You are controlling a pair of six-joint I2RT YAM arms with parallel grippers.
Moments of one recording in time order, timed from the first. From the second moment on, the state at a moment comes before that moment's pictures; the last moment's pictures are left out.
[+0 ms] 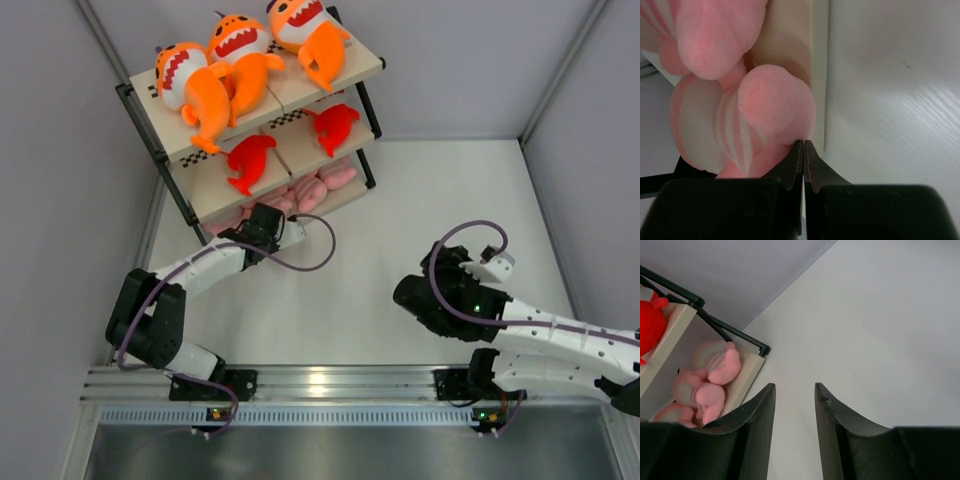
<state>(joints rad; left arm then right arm) -0.46 1.49 0.88 -0.38 -0.37 0.78 1.16 0.89 0.78 -0.87 1.45 1.61</state>
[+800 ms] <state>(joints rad) -0.22 1.11 0.89 -0.60 0.19 0.78 1.15 1.09 0.89 -1.30 1.46 1.92</state>
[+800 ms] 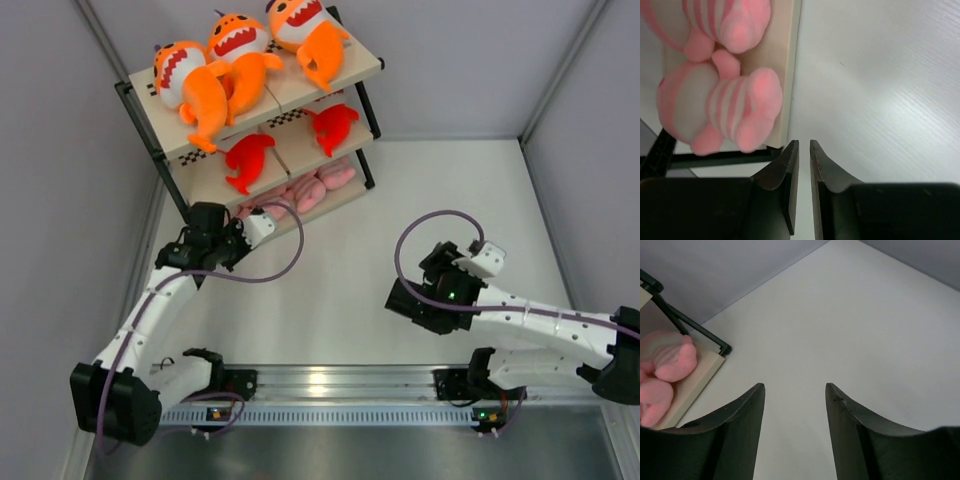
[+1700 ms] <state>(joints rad) -0.16 0.49 0.60 -0.90 -0.37 0.40 0.17 0.97 0.76 -0.57 0.28 0.31</state>
